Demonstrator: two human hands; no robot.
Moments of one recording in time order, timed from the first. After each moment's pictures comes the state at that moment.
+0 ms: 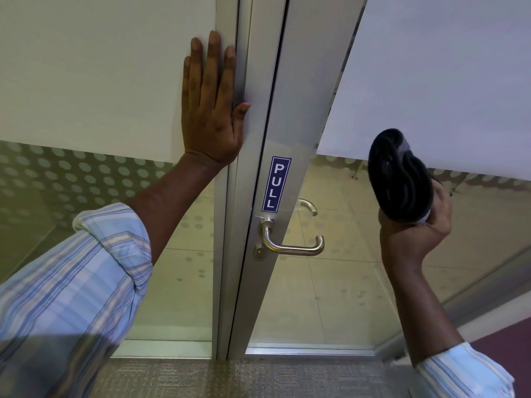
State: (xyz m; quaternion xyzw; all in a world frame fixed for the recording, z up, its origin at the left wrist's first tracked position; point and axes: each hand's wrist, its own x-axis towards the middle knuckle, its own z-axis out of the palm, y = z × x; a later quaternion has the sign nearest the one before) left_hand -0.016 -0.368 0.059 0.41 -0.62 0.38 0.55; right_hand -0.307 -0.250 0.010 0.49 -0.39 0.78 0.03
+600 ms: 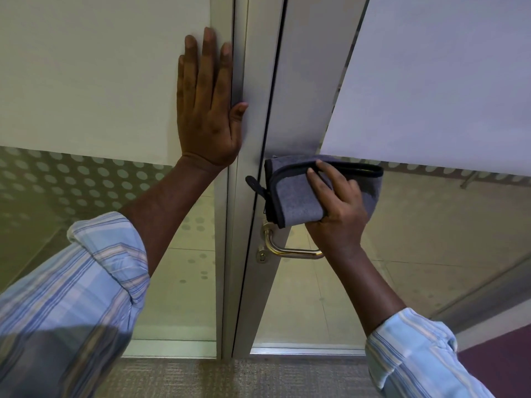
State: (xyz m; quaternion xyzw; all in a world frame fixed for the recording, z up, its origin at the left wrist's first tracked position) left_hand -0.014 -0.367 0.058 0.41 -0.62 0.39 0.55; right_hand -0.242 -0.282 -0.020 0.72 -0.44 0.49 0.23
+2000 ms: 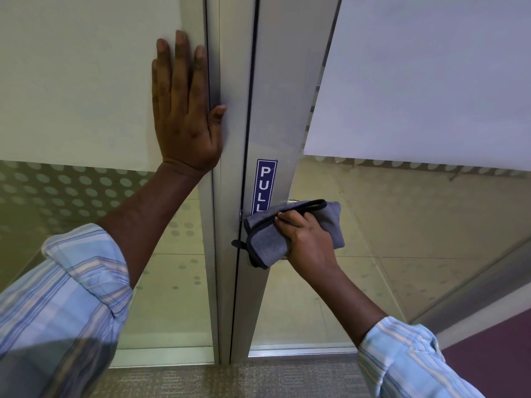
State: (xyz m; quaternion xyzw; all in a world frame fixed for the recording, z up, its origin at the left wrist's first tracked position) left_hand -0.011 -0.380 0.052 0.40 -0.60 0.41 0.56; right_hand -0.248 -0.280 -0.076 0.83 -0.48 0.29 0.03
